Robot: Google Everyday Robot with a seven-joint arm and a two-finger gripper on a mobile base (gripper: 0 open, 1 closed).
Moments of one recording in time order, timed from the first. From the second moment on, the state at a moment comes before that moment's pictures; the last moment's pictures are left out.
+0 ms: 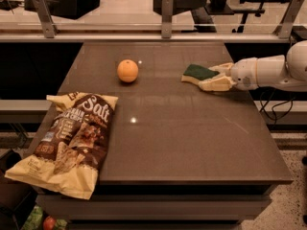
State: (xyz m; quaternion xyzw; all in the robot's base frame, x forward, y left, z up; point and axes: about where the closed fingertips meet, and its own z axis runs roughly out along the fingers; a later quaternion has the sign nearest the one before) arm 0.681 -0.192 0.819 -0.43 0.73 0.26 0.46
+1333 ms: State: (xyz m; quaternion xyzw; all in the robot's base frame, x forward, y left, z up) arm 0.663 -0.214 0.879 -0.47 0.72 0.24 0.46
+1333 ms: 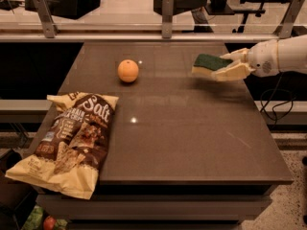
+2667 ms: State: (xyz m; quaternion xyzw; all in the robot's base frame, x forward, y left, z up) arm 0.575 -0.200 0.890 -0.51 0.72 0.23 0.40
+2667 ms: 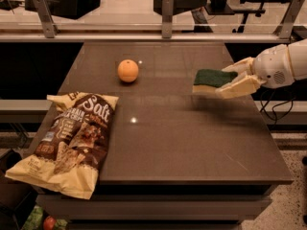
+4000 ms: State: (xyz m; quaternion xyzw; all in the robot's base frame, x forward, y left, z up) arm 0.501 -0.146 0.854 -0.54 0.70 0.24 0.40
